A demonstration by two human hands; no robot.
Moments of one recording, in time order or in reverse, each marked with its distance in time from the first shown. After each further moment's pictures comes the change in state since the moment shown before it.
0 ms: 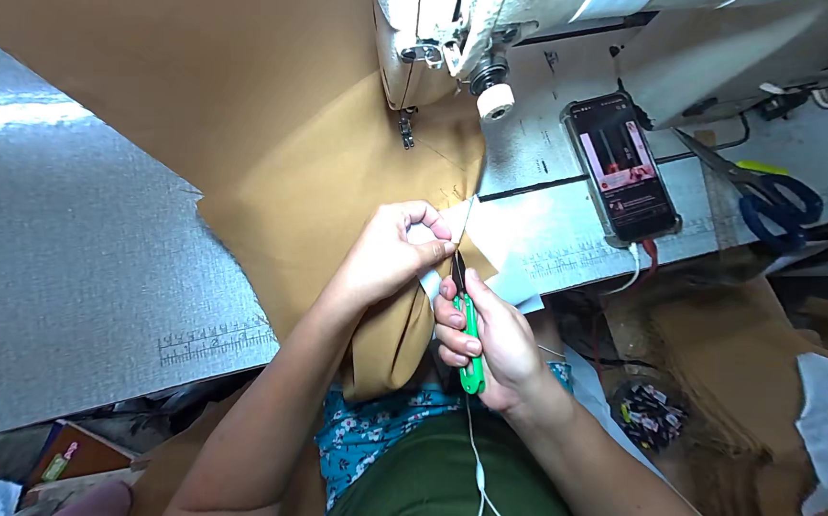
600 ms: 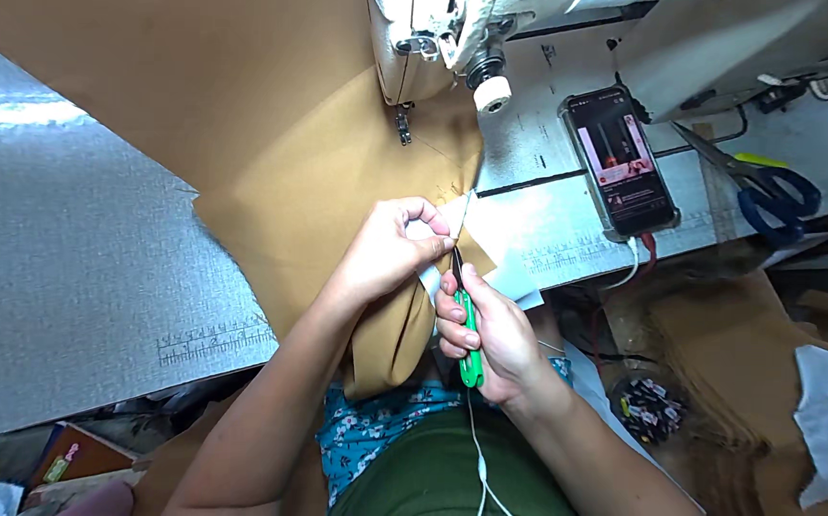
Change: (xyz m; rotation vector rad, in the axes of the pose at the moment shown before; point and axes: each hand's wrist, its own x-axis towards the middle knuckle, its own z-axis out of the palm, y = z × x) left_hand 0.001 0.001 0.001 0.029 0.010 -0.014; right_hand 0.001 -0.001 0.003 -0.035 0.054 -0.015
